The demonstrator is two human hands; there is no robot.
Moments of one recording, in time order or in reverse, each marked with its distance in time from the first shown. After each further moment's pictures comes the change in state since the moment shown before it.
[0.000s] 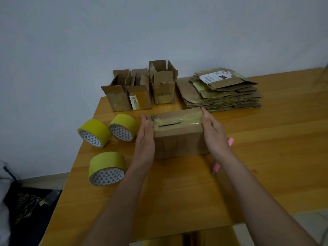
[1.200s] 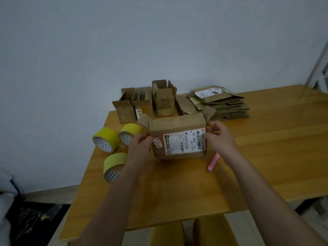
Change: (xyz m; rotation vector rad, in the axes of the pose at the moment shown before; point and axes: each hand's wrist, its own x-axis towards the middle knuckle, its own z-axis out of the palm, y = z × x) left_hand -0.017 0.005 -0.032 -0.110 0.055 -0.047; right_hand -0.029 -0.022 -0.033 -0.044 0.088 0.042
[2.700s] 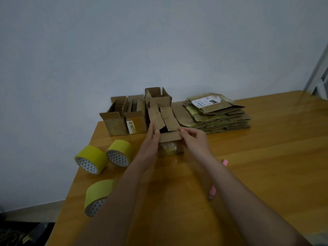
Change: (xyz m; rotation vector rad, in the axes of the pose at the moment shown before) left_hand 0.083 0.009 0.054 0.162 -0.290 0.000; right_hand 0.072 0.003 0.066 0.256 -0.069 0.037
